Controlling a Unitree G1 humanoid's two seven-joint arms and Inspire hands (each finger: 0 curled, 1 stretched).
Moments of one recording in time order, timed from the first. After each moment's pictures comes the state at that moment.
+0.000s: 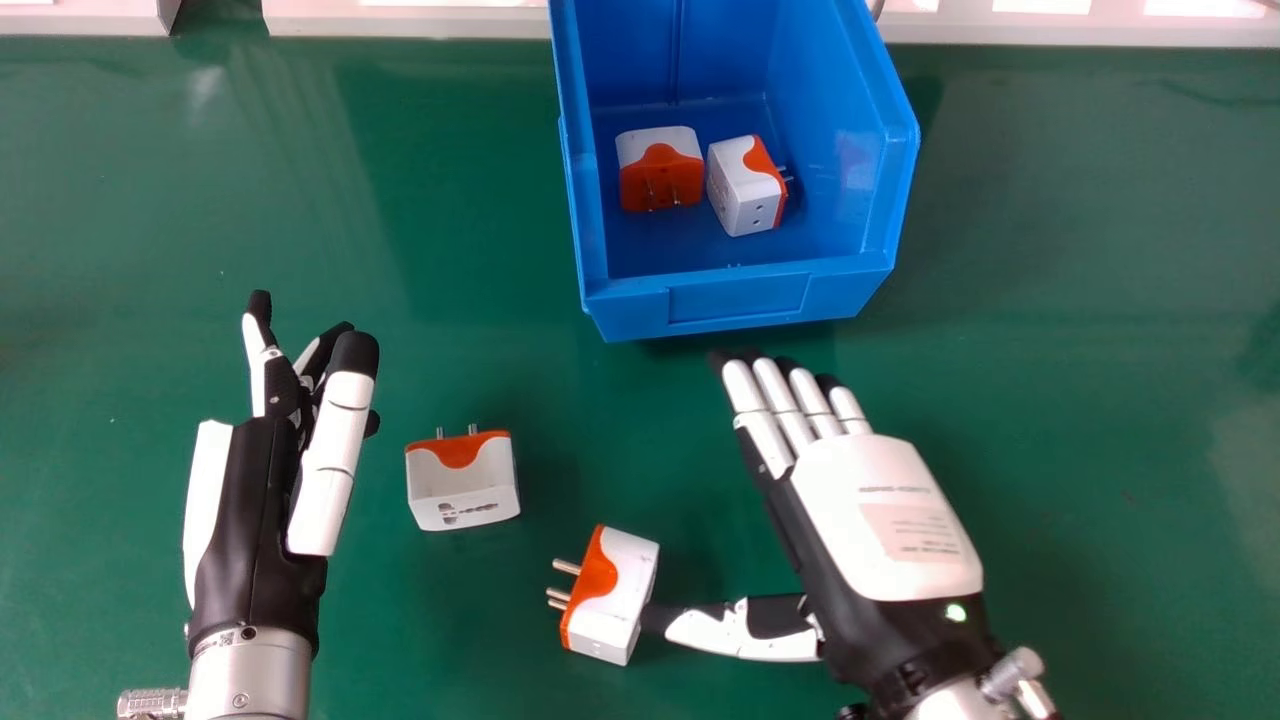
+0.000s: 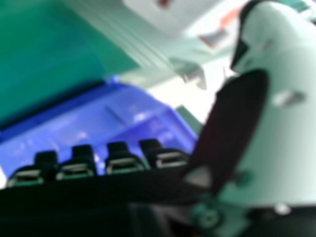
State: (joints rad) left arm 0.29 0.09 0.10 -0.17 0.11 -0.08 0.05; right arm 0.18 -0.30 0.53 -0.12 -0.95 0.09 -0.22
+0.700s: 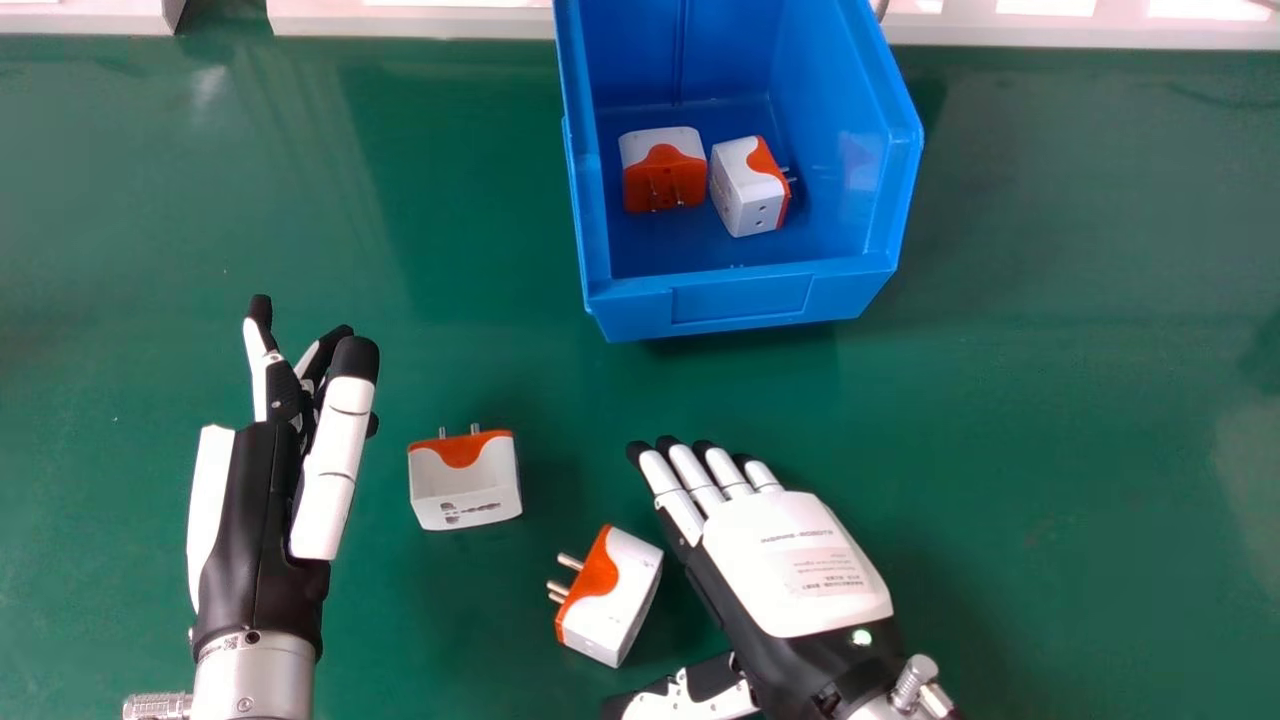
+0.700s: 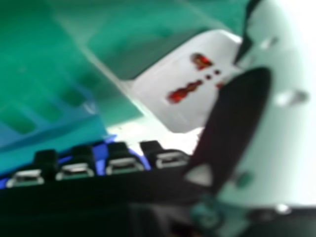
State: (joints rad) left arm 0.29 0.08 0.10 -0.15 0.11 -0.10 0.05; right arm 0.12 -0.25 0.62 -0.01 -1.03 0.12 -0.11
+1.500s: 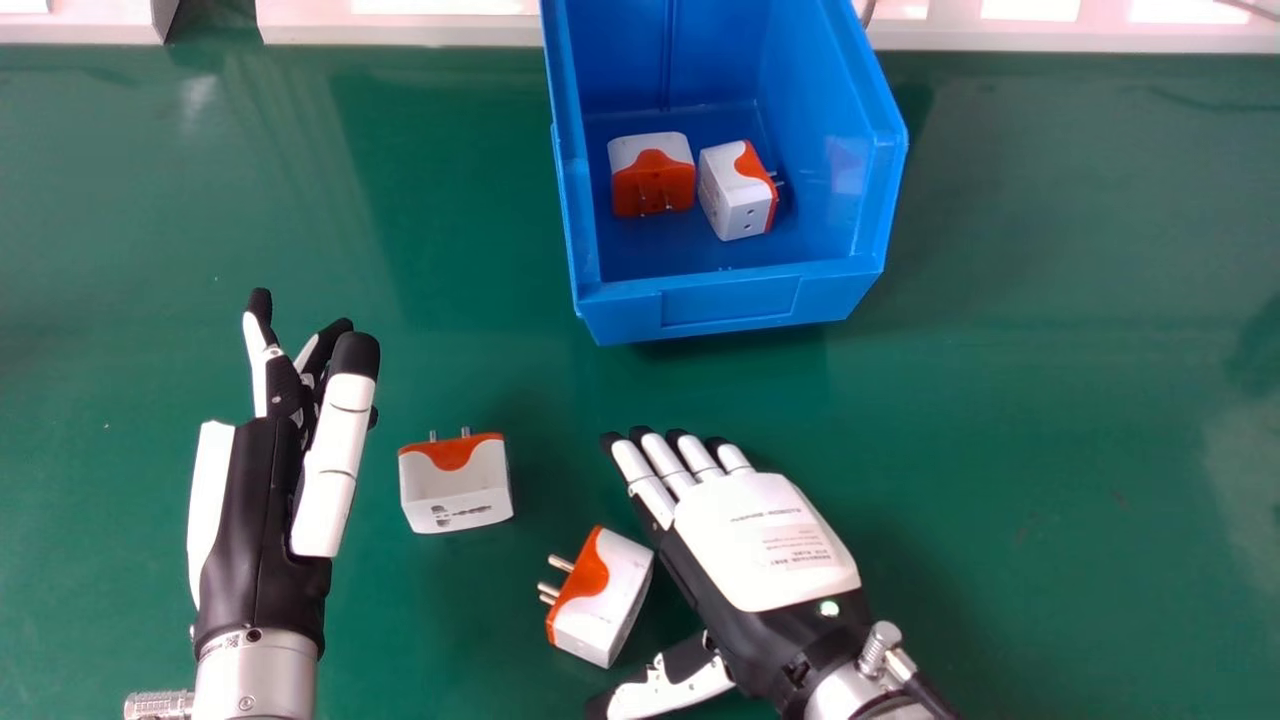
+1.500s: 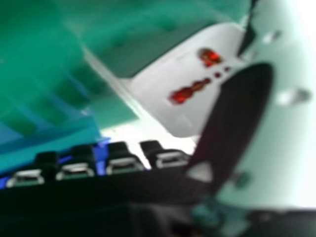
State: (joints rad) left arm 0.29 0.07 0.09 -0.18 0.11 -0.09 0.05; right arm 0.02 -0.21 0.64 0.11 -1.01 0.12 -0.10
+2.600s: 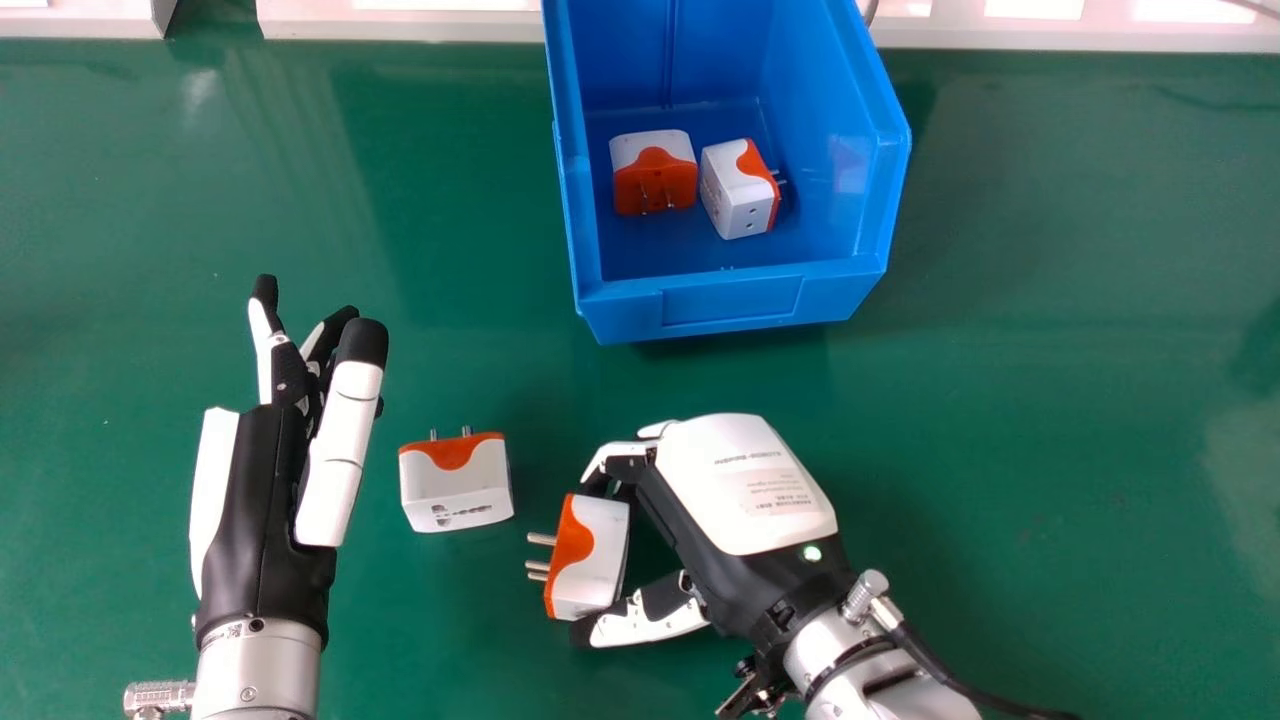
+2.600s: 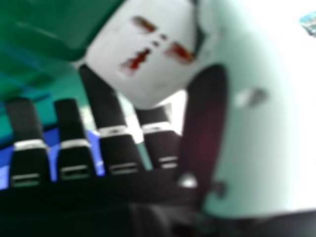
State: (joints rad) left arm 0.30 0.07 0.08 -0.26 0.12 -0.02 0.05; right arm -0.08 -0.21 0.65 0.20 -0.91 0.01 -0.21
